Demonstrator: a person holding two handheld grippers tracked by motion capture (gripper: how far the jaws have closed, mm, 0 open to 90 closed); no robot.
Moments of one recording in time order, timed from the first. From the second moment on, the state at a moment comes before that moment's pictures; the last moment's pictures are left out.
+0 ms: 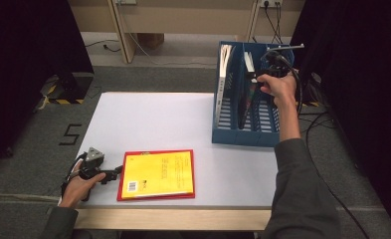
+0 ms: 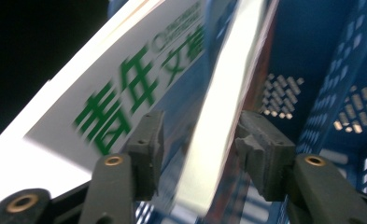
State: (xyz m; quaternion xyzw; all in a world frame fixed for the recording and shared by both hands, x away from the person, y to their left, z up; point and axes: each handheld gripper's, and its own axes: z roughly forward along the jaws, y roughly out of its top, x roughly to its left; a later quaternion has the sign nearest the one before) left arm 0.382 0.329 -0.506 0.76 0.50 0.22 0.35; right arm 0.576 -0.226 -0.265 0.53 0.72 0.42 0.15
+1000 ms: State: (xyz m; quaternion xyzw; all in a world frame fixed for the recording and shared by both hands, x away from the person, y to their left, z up) left arm 0.382 0.329 -0.506 0.76 0.51 0.22 0.35; right arm 0.557 -0.224 -0.329 0.51 0.75 0.38 0.18
